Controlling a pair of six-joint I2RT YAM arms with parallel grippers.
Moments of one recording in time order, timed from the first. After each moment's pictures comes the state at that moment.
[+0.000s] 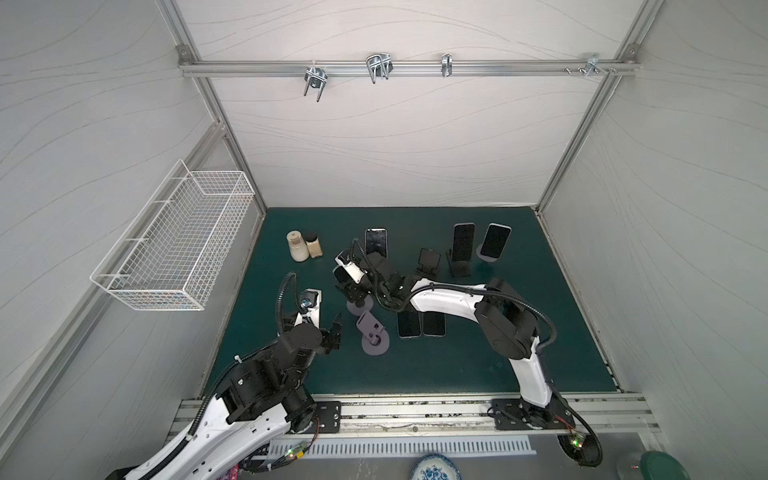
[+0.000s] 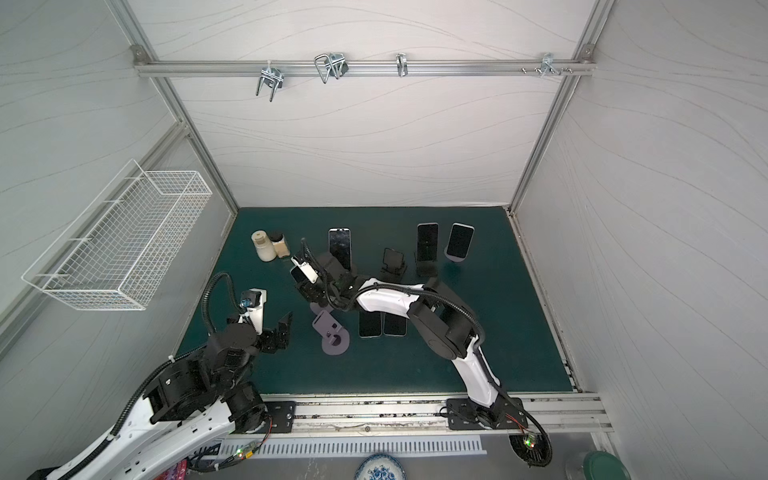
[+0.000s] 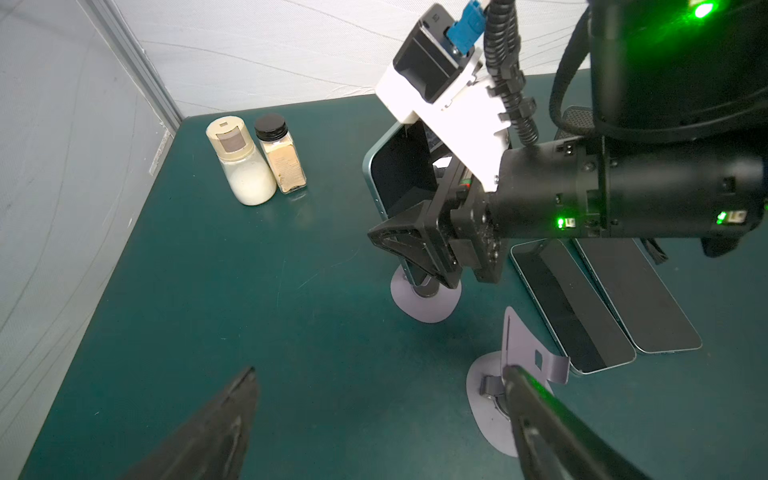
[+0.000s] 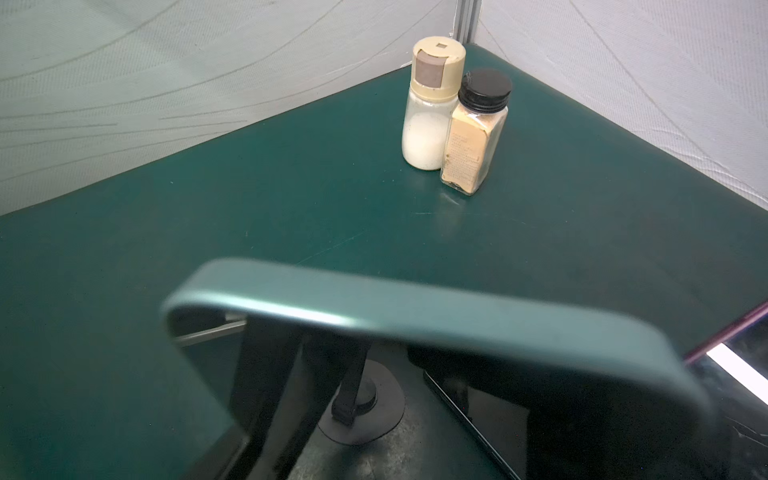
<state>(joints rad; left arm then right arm) -0.82 0.37 0.63 -0.85 -0.63 -0.35 1.05 2.10 1.51 0.12 -0.02 -0.03</state>
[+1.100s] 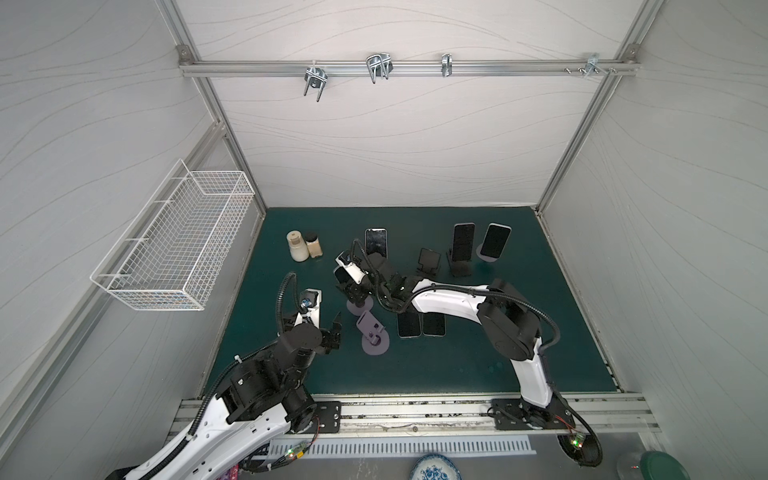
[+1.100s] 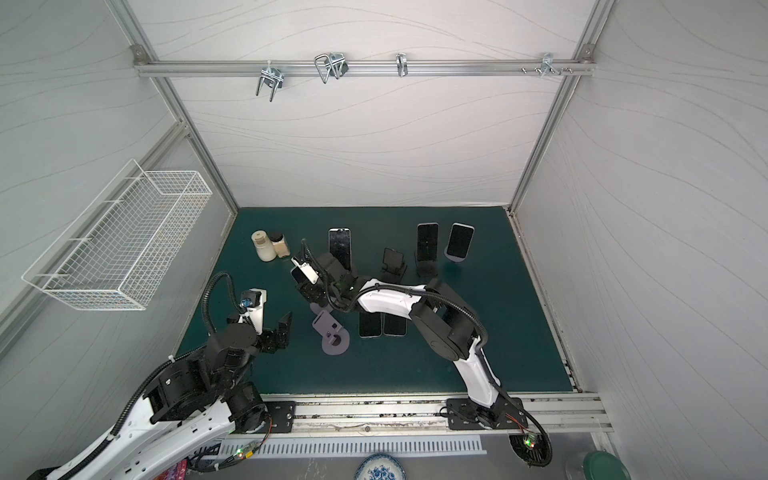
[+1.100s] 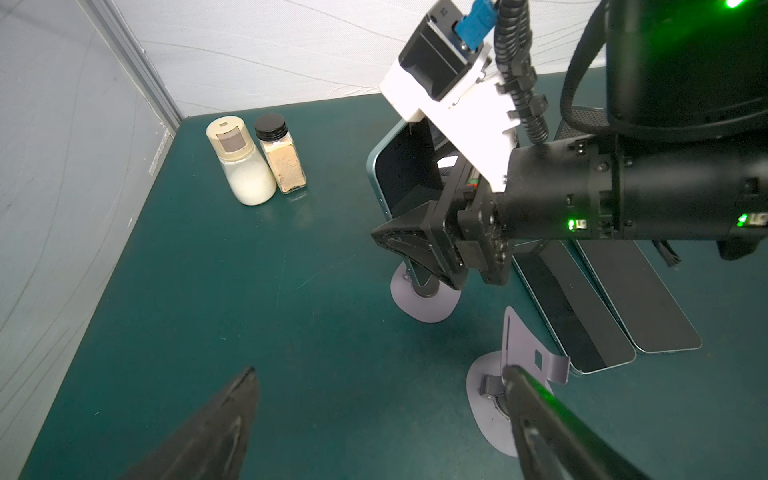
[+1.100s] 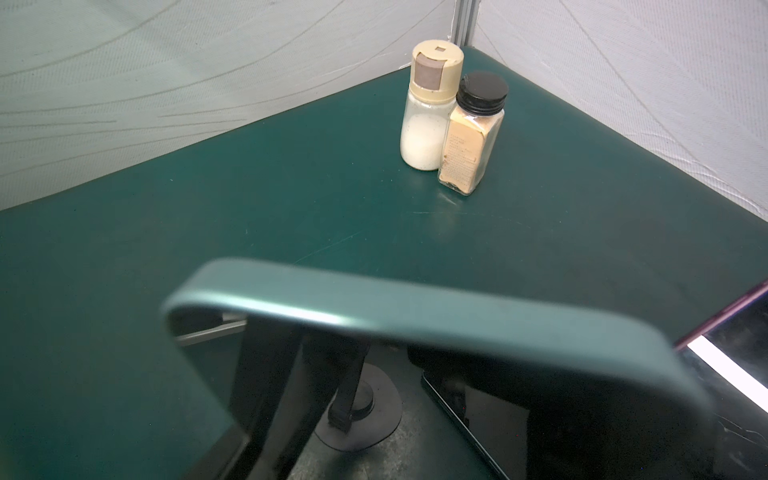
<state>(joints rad) -0.82 0.37 0.63 -0.85 -0.63 -0.35 1.05 2.07 1.48 0.12 -0.01 -0.04</state>
